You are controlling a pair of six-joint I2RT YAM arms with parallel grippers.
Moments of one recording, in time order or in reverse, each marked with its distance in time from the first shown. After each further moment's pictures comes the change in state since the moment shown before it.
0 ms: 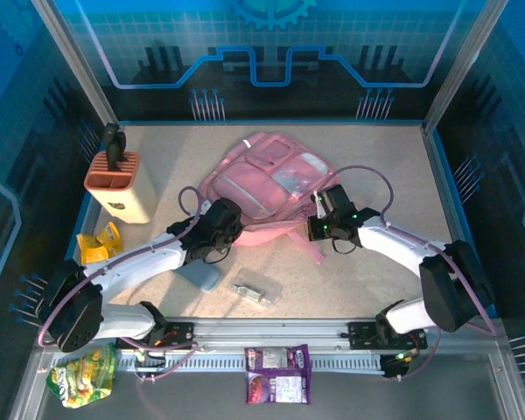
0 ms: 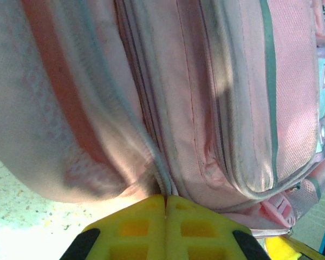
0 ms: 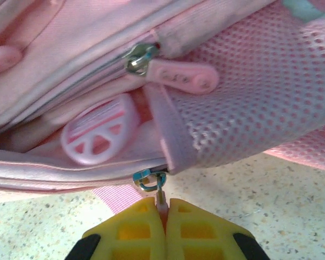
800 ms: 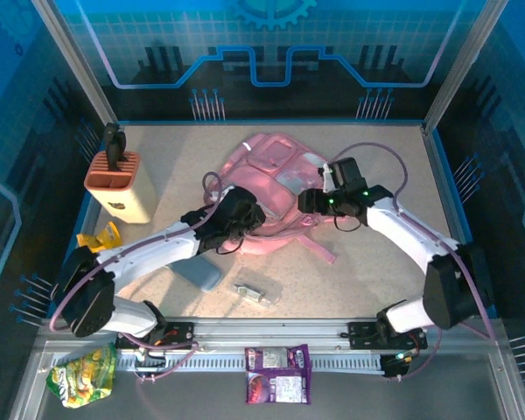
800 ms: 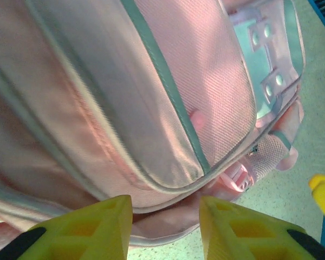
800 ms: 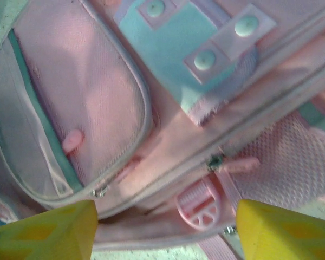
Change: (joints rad) left arm -0.064 0.139 0.163 0.039 0.053 0.226; right arm -0.090 0.029 0.236 -0.114 -0.154 0.092
